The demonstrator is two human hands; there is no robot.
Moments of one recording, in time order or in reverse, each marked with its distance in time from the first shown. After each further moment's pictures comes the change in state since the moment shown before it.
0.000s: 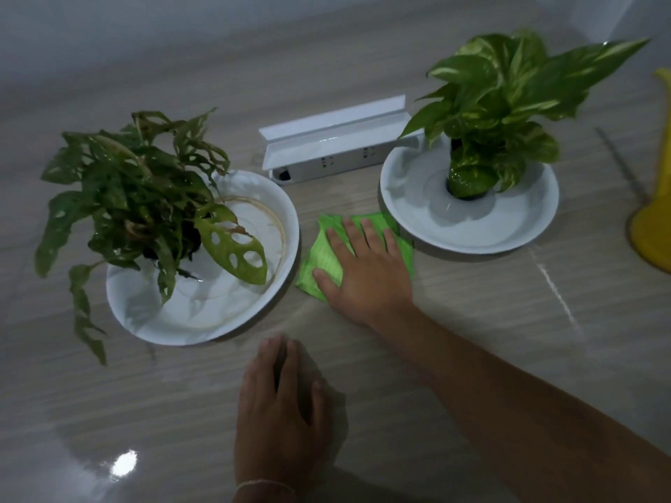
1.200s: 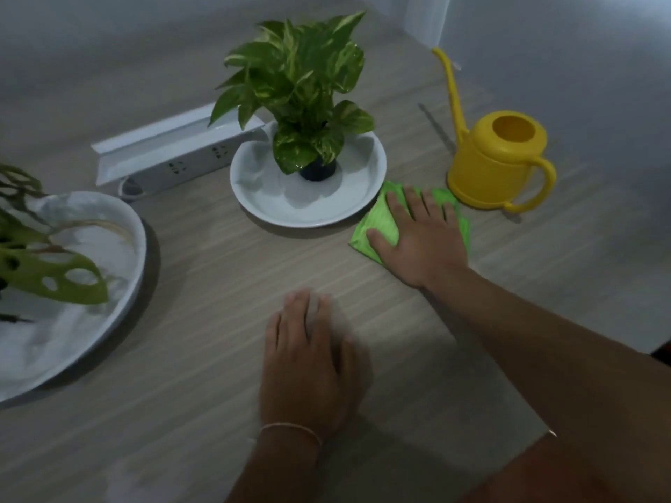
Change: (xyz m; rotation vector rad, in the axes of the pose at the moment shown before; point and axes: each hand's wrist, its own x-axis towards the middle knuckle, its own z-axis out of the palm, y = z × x) left_hand 0.007 0.154 0.059 0.041 -0.207 0.379; right_hand -0.108 0.221 -0.053 -0.100 0.135 0.464
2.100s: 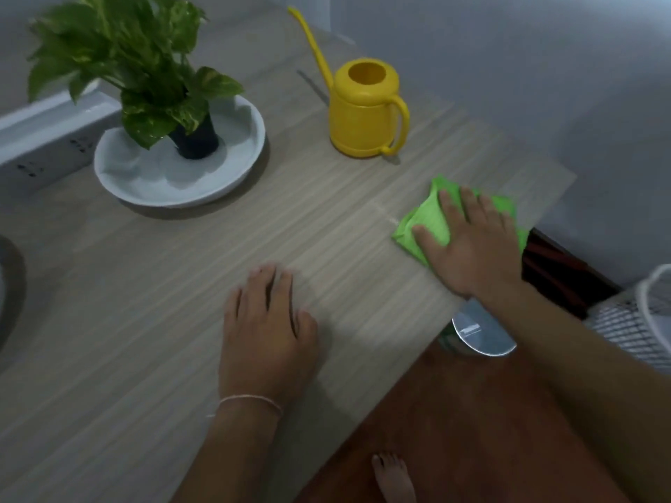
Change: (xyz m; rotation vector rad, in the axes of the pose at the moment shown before) left_hand -0.013 0.063 0.012 -0.060 -0.064 0.150; right_hand -0.150 0.155 -0.021 -0.042 0.089 0.427
